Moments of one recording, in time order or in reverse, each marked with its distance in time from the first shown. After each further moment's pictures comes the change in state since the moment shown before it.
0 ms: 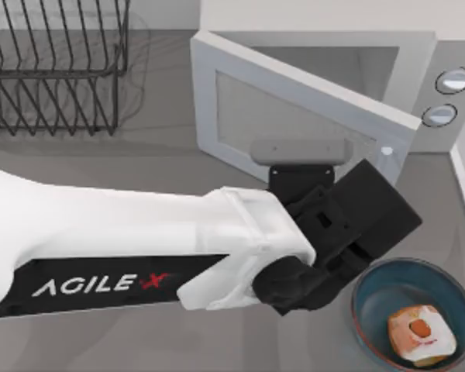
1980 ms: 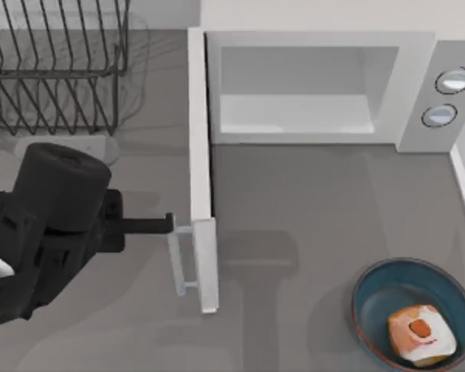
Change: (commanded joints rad) left arm 0.525 -0.604 -0.677 0.169 0.303 0.407; right arm 0.000 0.000 0.000 0.000 0.000 0.000
